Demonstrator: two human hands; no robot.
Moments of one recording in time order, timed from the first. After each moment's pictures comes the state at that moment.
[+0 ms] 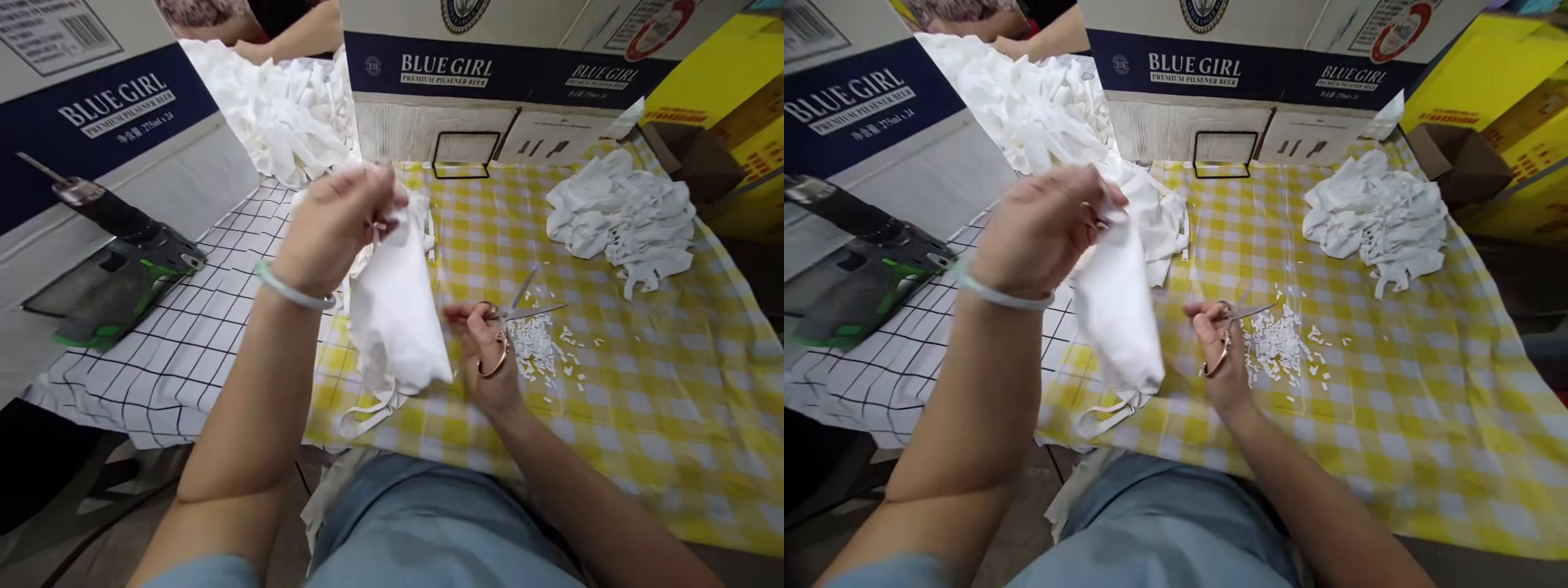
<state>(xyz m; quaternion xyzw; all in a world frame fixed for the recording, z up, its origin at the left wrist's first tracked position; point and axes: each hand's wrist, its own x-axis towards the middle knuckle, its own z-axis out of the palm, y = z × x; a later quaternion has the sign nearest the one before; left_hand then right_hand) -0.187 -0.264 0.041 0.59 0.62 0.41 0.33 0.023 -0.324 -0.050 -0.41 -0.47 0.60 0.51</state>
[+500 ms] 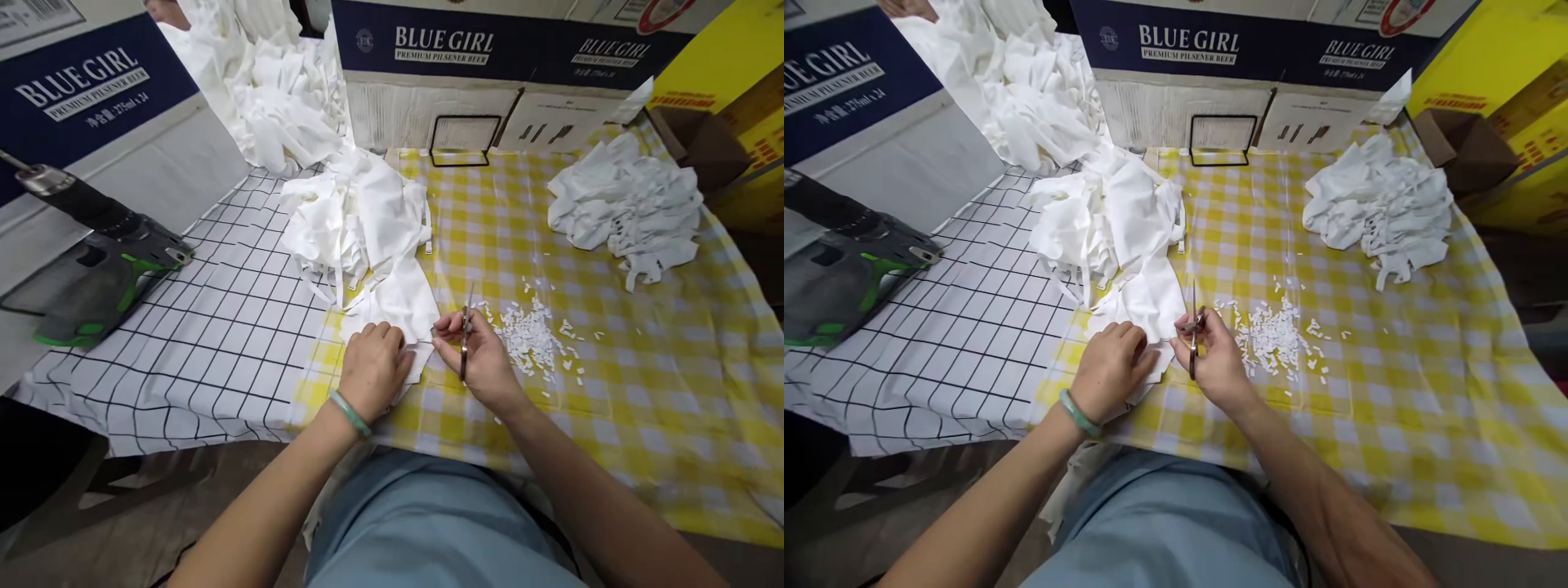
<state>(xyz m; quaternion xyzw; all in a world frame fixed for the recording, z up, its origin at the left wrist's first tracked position) -0.125 -0.363 -0.057 0.69 0.67 0.21 0.19 0.044 -0.316 -0.068 -0.46 -0.59 0.55 0.37</state>
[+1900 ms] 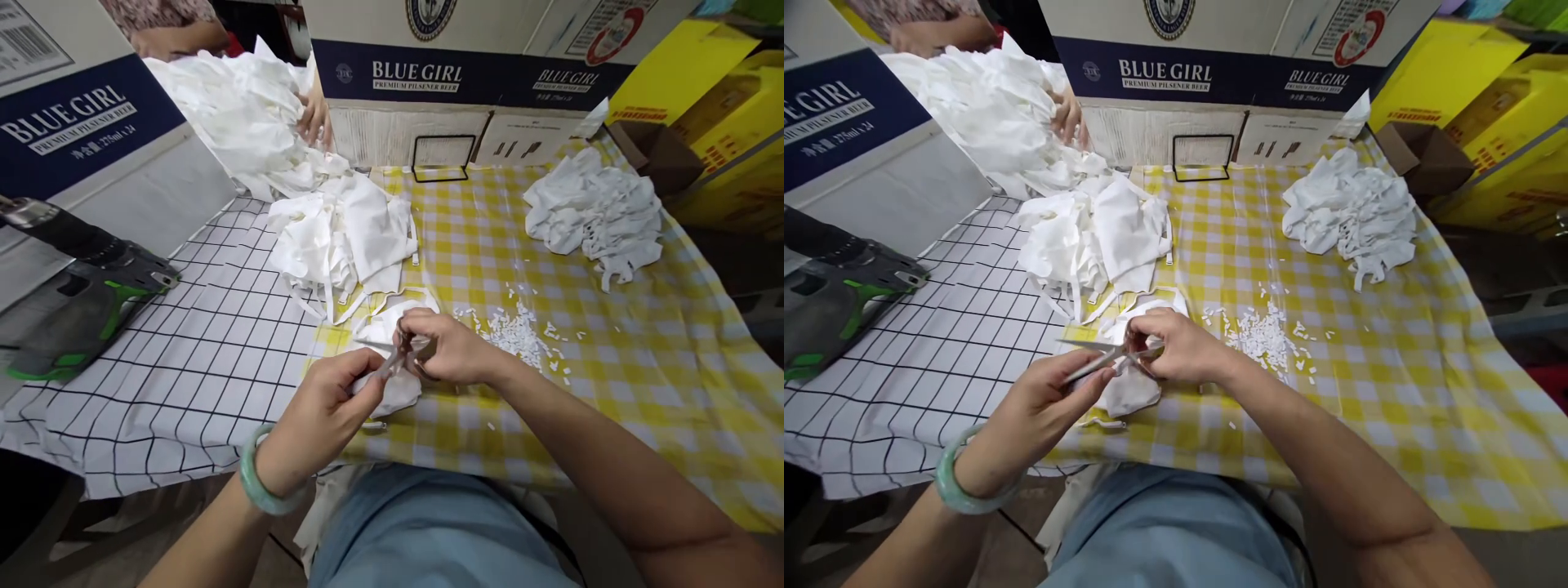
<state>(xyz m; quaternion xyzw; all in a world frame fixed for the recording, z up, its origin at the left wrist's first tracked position) -0.156 -0.381 0.006 0.49 0.57 0.36 0.56 0.026 -0.271 -0.024 -0.23 -0.82 0.48 0.21</state>
